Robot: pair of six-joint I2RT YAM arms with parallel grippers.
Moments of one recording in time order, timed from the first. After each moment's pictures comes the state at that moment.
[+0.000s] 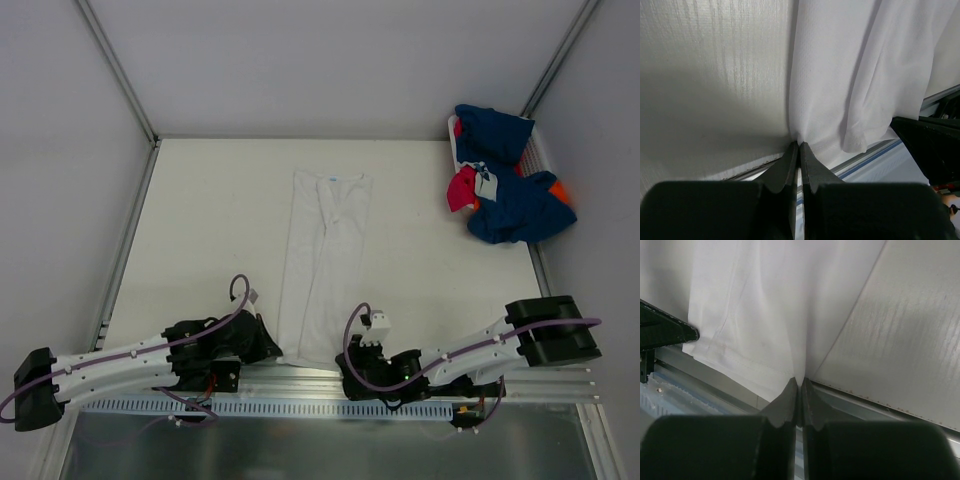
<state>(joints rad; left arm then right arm) -1.15 0.51 0.14 -0.49 -0.09 -1.33 1.77 1.31 0.41 -0.13 0.76 1.52</state>
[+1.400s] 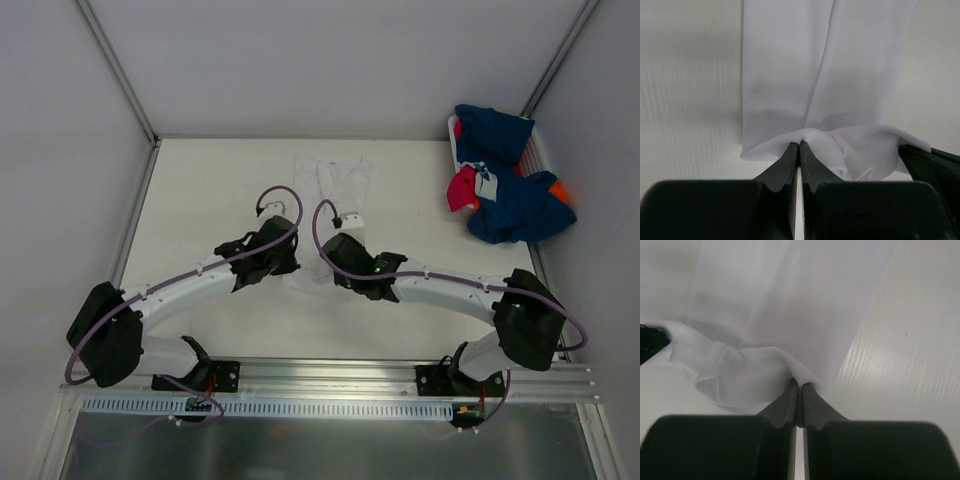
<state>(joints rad) -0.78 1.27 0.80 -0.38 -0.28 -0.81 1.06 1.49 0.95 -0.38 0.52 0.67</state>
